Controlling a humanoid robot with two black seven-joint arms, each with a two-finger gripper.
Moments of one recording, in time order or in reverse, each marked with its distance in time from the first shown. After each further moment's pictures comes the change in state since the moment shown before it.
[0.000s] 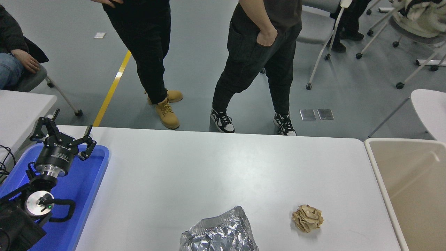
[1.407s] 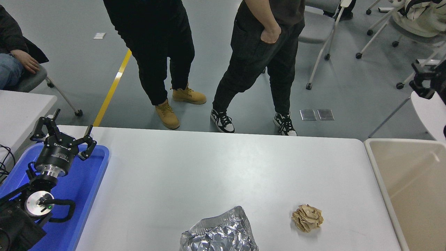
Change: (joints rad) left arm 0.000 0.000 0.000 0.000 0.000 0.000 0.000; right arm -0.464 0.063 0.795 0.579 0.065 0.085 0.065
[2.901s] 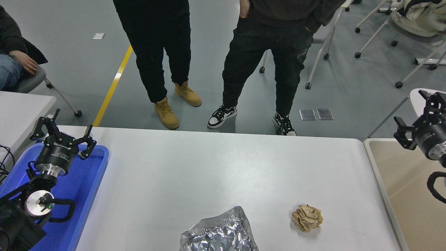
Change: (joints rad) left arm 0.000 0.000 0.000 0.000 0.000 0.000 0.000; right arm 0.019 -0.087 -0.334 0.017 0.031 0.011 0.084
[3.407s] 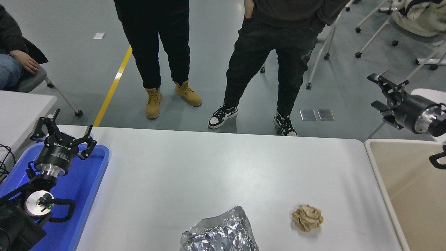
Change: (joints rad) left arm 0.000 0.000 0.000 0.000 0.000 0.000 0.000; right arm 0.446 -0.037 -0.600 -0.002 -0.458 0.085 -0.005
